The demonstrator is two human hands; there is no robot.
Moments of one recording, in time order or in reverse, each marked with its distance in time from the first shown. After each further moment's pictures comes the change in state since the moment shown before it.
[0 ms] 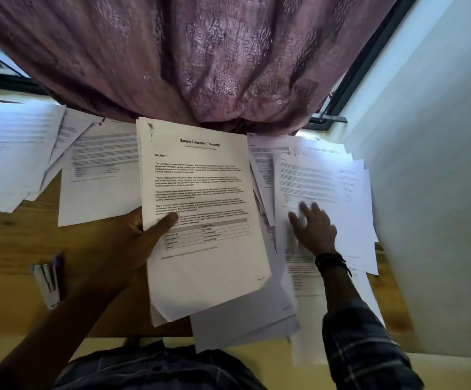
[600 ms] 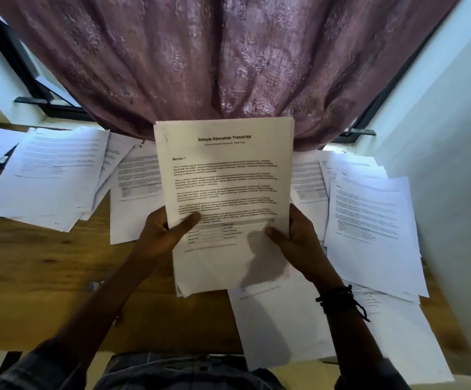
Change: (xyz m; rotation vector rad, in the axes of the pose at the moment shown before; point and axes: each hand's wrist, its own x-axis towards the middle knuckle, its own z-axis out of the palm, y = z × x) left_hand 0.035 0.021 -0.059 0.143 -0.143 0.227; right_hand -0.088 -0.158 -0.039 0.924 -0.194 -0.413
